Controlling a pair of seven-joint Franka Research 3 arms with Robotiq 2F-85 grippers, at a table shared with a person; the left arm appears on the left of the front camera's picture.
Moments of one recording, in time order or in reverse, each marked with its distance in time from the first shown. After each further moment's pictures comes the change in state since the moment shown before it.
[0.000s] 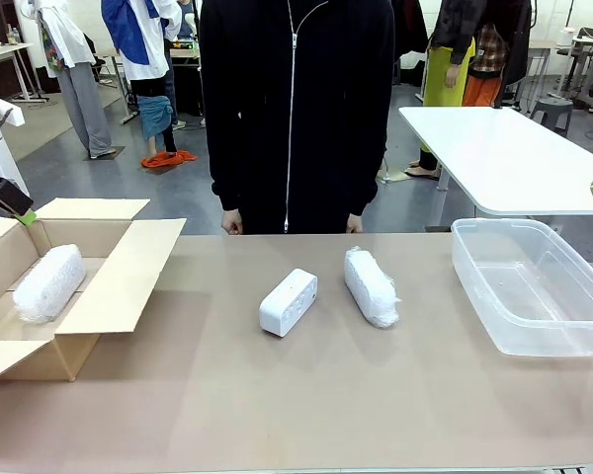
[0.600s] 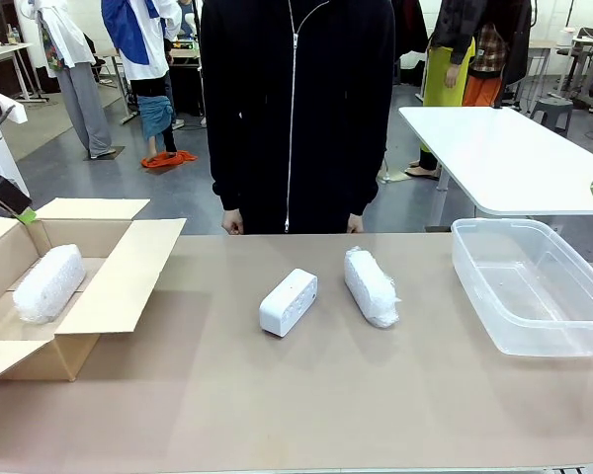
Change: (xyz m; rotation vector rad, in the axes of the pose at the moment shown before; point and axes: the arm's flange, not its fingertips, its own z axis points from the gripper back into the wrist) left arm 0.003 -0.005 0.019 -0.050 0.008 -0.139; right arm 0.000 0.000 0.000 0.000 0.000 0.000
